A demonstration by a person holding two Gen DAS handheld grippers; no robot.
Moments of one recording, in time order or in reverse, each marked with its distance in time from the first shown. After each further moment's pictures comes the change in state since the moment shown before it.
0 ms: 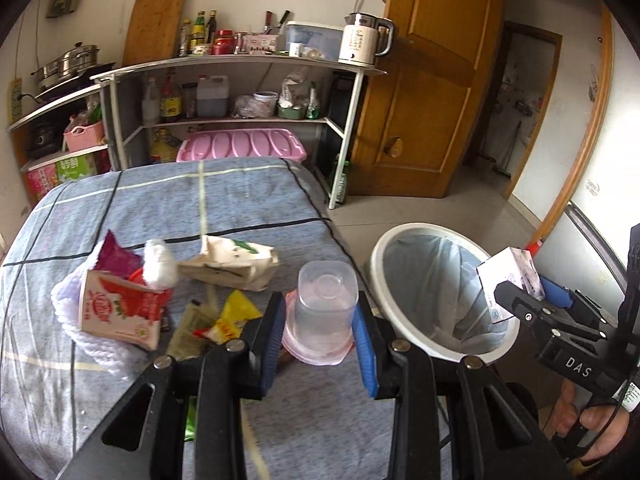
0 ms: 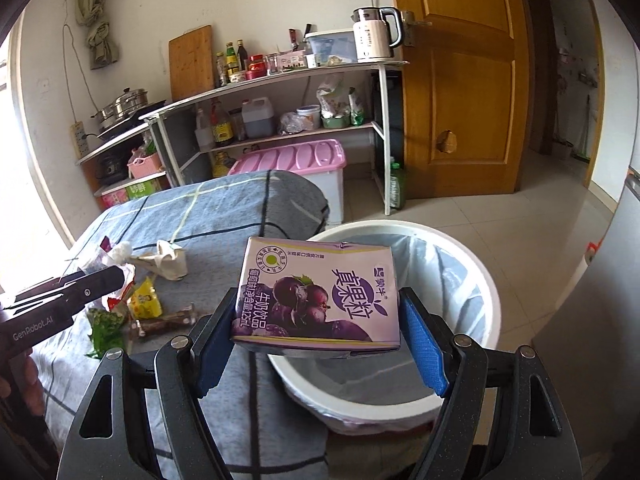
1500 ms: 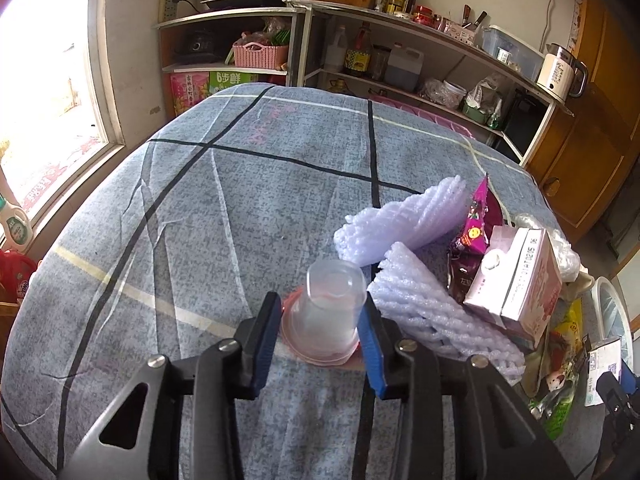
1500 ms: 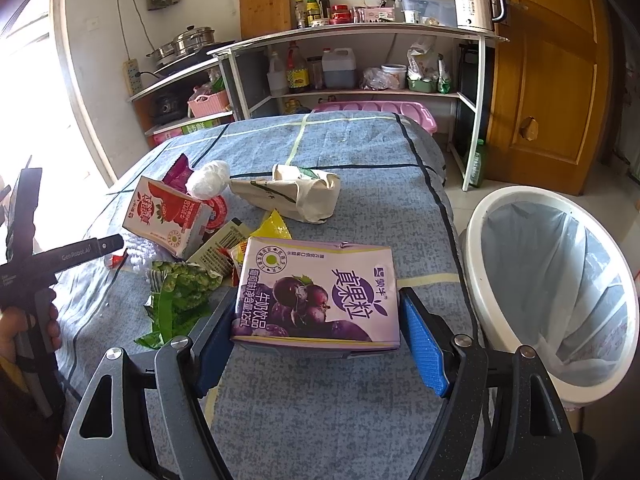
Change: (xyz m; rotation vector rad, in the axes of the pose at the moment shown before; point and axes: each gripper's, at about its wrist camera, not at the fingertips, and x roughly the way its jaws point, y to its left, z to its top) left arm -0.008 0.237 -0.069 -0.382 0.071 0.408; right arm 0.072 0.155 -0.041 -0.149 0.142 0.174
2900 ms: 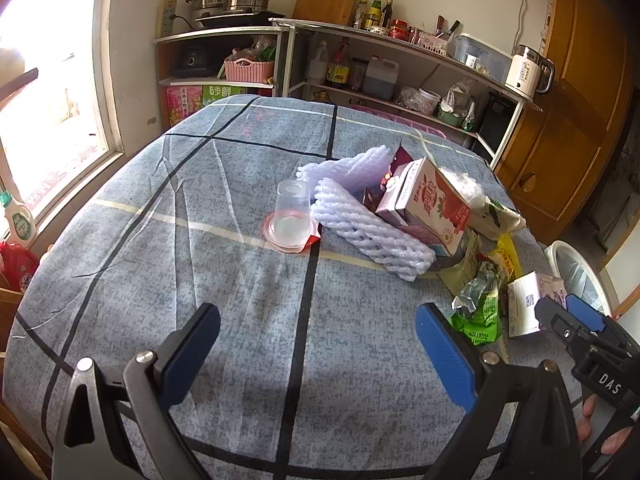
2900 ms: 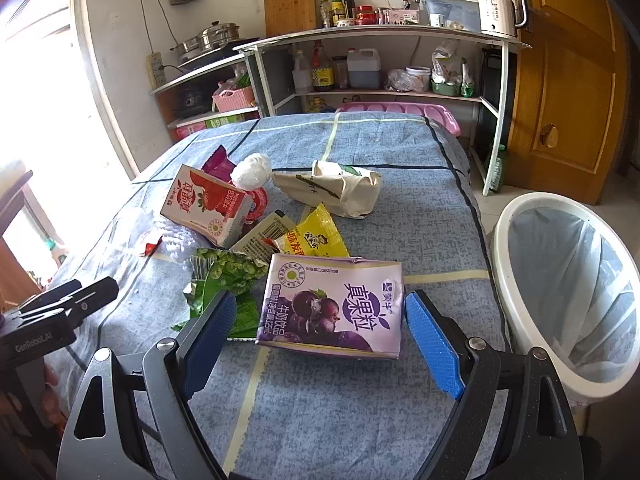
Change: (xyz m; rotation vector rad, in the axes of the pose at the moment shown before) left arm -0.074 -0.020 -0.056 0.019 -0.054 -0.035; right arm -0.007 0.019 -0.004 -0.049 0.010 0.059
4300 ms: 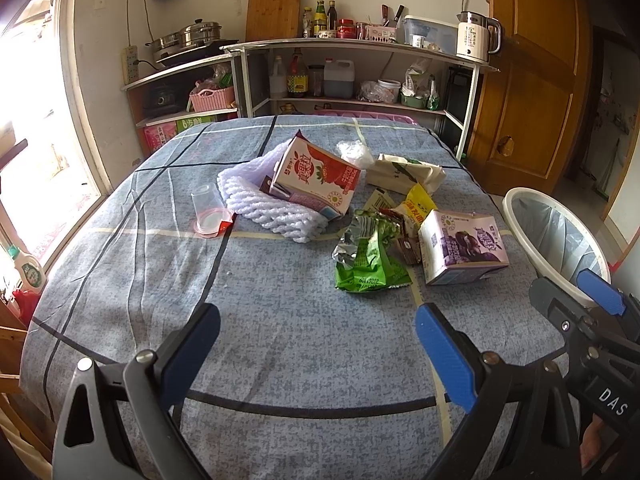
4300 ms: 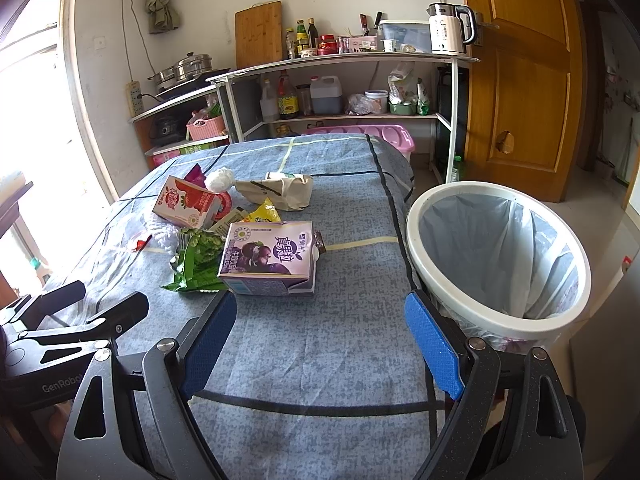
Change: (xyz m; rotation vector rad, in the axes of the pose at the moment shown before) left arm -0.037 -0.092 -0.041 0.189 -0.041 0.038; right arm -0.072 -0.030 -0.044 0.056 -0.114 -0.091
